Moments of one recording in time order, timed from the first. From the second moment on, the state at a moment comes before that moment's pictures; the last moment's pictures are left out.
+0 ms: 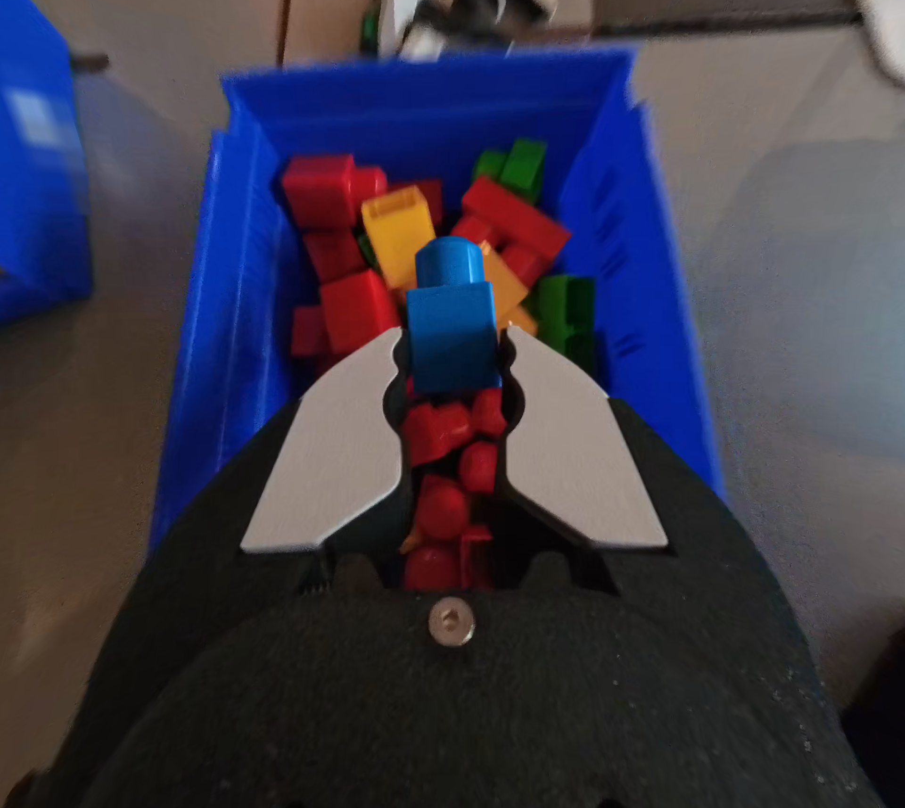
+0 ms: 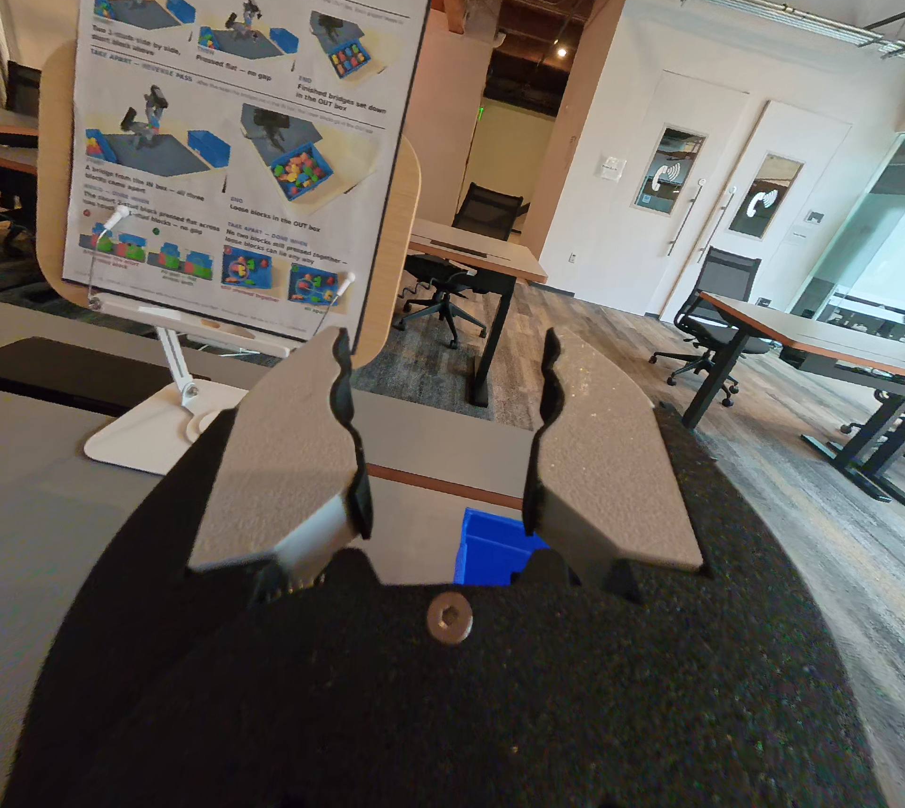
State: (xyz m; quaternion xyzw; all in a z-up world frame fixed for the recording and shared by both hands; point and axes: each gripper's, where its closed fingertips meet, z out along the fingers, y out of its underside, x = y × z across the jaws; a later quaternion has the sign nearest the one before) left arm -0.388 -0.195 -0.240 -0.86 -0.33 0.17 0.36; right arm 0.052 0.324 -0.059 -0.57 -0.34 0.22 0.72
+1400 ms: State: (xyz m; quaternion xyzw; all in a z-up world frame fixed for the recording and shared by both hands) left arm -0.042 0.065 -0.144 -0.70 0.31 -0.25 0.59; right arm -0.039 0.073 -0.132 -0.30 -0.73 0.54 0.28
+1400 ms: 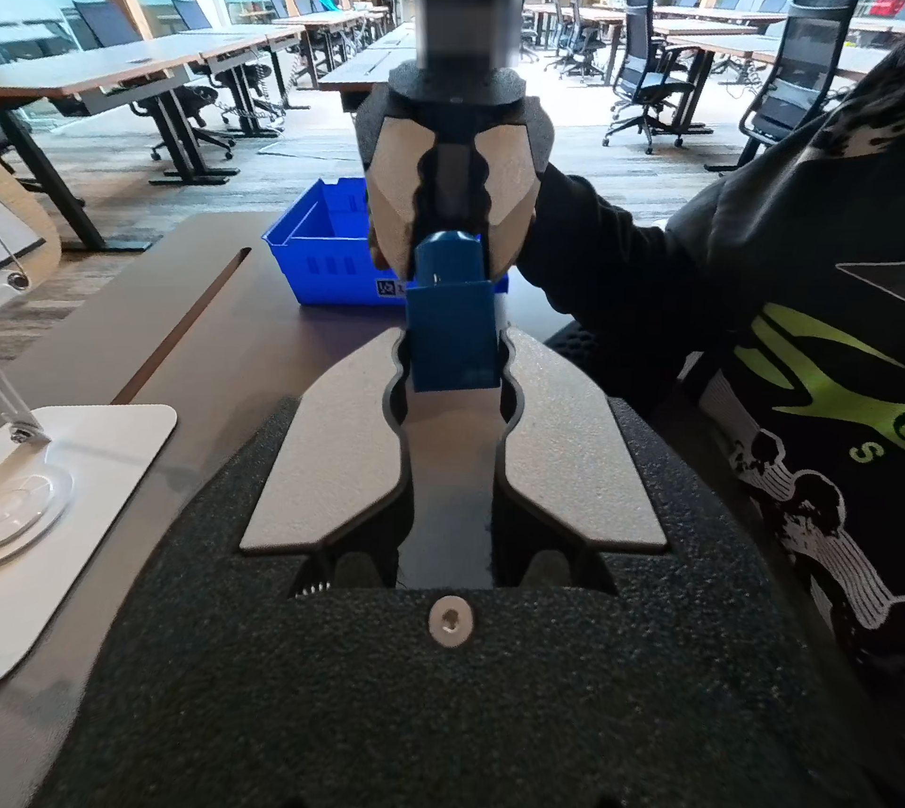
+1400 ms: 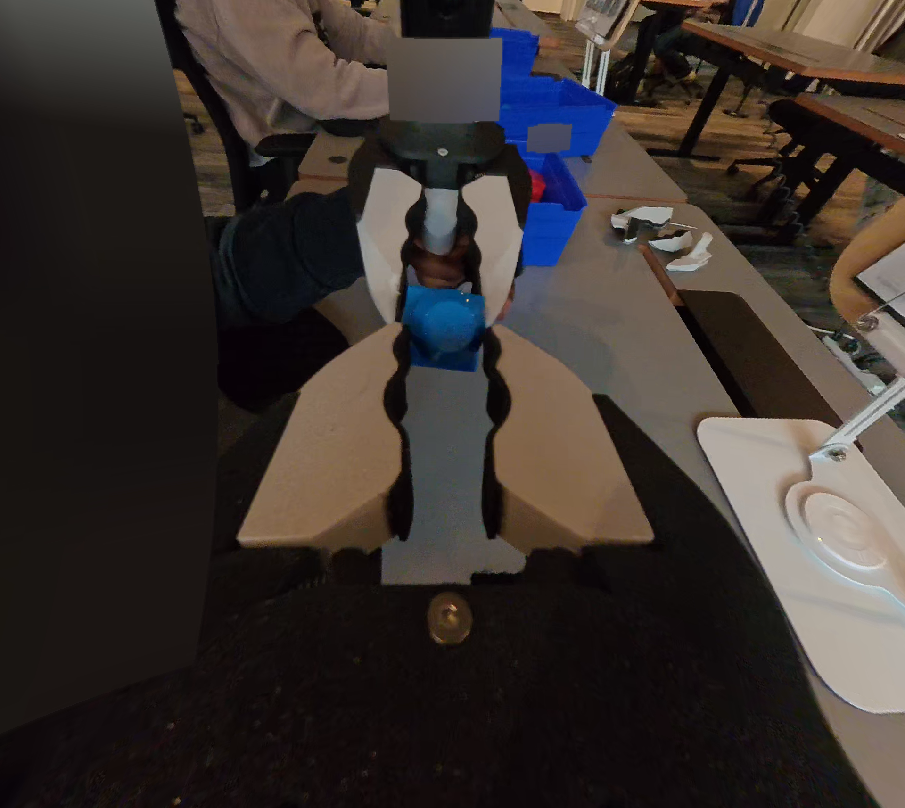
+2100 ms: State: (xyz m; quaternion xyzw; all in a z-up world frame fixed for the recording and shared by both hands) left arm -0.119 0.026 -0.168 -0.81 0.27 -0.11 0.50; right arm -0.080 0.053 -0.224 -0.33 -0.84 0.35 0.25
